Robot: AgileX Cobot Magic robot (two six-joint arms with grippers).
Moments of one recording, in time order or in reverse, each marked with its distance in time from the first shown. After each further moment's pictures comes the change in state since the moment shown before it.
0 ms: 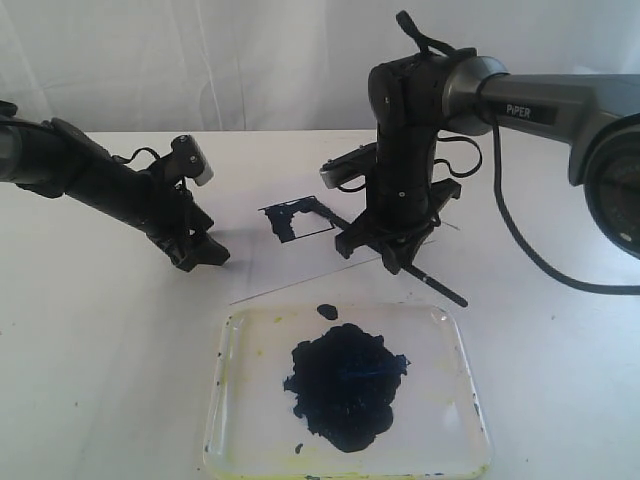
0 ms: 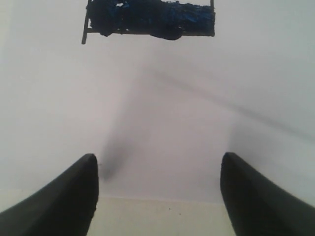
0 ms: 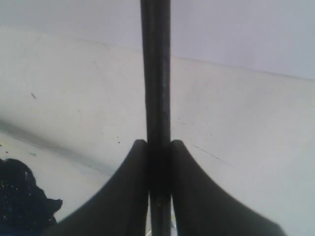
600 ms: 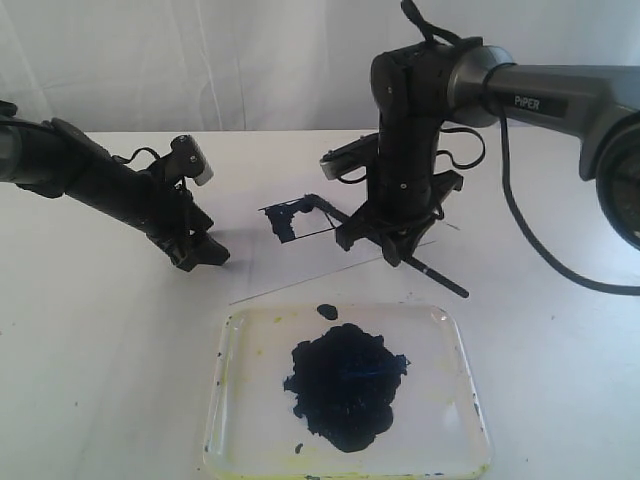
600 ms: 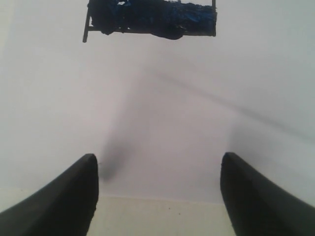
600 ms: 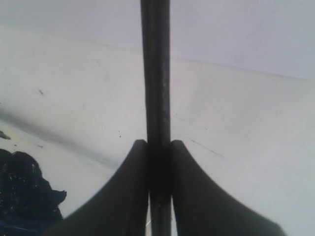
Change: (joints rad) left arm 0.000 0.000 0.000 0.002 -0.002 -0.008; right arm 0.000 -0.026 0.000 0.000 0.003 0.000
